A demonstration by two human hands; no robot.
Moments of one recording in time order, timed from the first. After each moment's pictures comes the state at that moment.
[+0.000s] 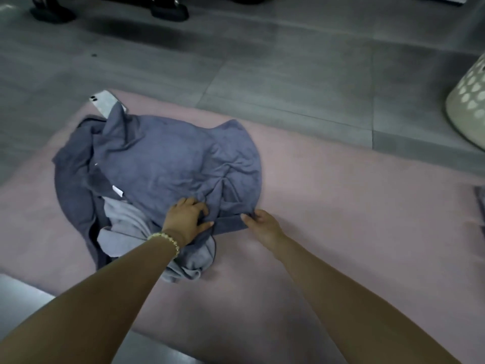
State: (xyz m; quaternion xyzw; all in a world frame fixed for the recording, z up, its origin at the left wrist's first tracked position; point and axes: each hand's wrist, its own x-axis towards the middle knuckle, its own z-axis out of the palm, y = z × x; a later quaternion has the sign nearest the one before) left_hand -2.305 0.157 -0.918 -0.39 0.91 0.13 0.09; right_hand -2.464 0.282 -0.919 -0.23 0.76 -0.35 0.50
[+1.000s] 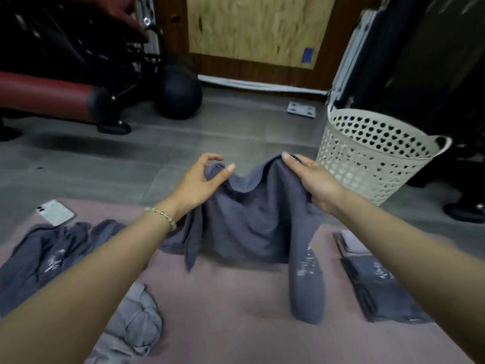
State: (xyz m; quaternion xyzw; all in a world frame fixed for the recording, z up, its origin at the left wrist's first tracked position) left_hand -2.463 0.218 -0.581 -0.21 0.80 0.49 -0.27; right_hand -2.603 0.395 -0.534 -0.26 0.70 -0.61 0.26
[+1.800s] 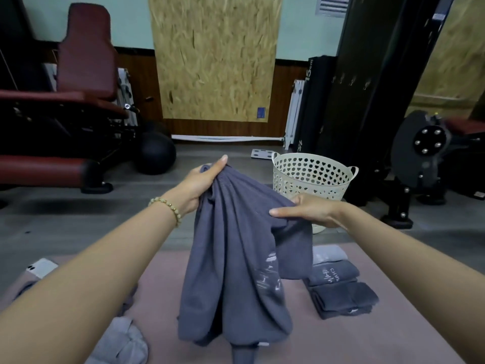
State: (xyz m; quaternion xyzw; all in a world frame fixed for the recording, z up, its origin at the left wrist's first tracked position) left_hand -2.429 0.375 -0.388 -0.22 0.64 0.71 -0.20; right_hand -2.548 0.585 -0.398 -0.34 0.80 -0.36 0.33
